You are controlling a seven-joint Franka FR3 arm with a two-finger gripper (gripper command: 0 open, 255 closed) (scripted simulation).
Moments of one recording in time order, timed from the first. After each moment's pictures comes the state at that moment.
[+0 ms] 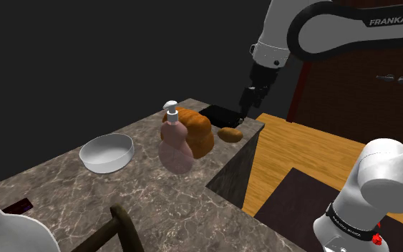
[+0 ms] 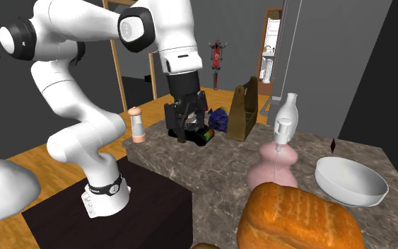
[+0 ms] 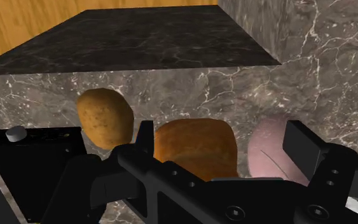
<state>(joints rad) 0.07 -0.70 0.17 -2.39 0.08 1.88 0.12</state>
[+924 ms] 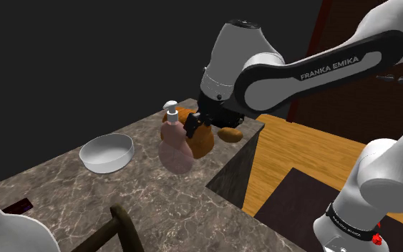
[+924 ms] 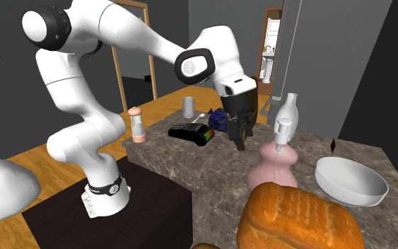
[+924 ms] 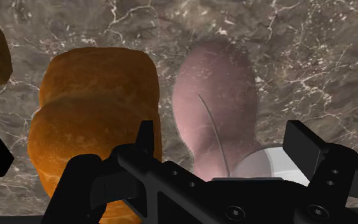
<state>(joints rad) 0.06 -0.34 0.44 -2.32 0.02 2.35 0.38</state>
